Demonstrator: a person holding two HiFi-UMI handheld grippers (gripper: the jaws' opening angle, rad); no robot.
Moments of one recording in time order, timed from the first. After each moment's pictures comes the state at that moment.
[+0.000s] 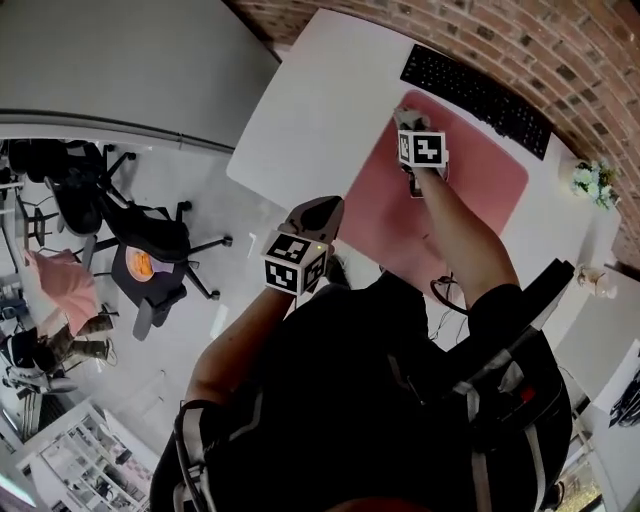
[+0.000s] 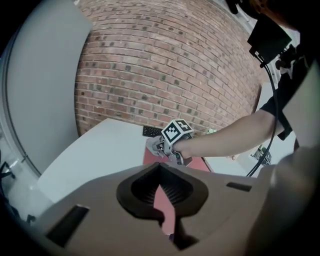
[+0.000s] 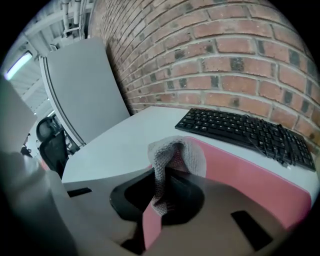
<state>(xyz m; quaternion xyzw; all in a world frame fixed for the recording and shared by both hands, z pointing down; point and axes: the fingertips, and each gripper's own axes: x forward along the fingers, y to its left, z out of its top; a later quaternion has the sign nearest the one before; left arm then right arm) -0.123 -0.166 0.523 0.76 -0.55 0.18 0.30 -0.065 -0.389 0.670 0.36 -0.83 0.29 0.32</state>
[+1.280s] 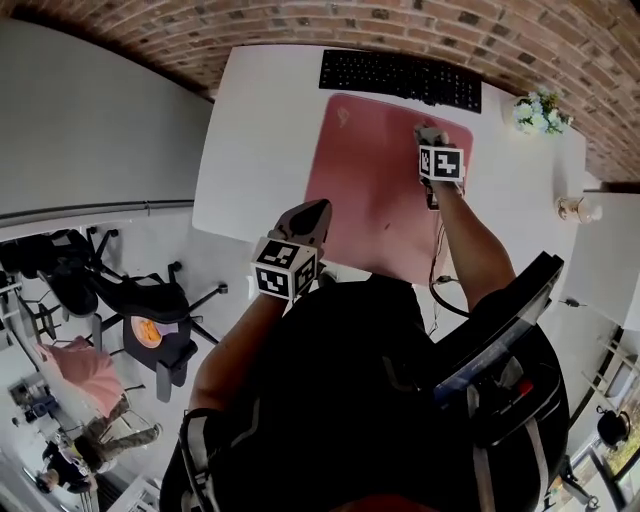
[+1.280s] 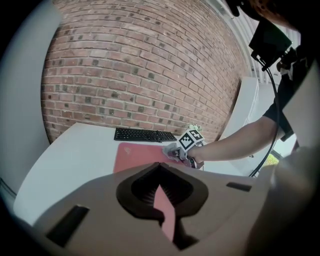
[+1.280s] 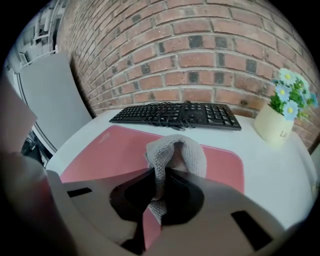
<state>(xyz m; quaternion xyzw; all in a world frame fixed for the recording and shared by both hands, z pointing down) -0.050 -0.197 0.517 0.82 -0.46 0.20 0.27 0.158 -0.377 0.691 0.50 -0.74 0.33 0.31</state>
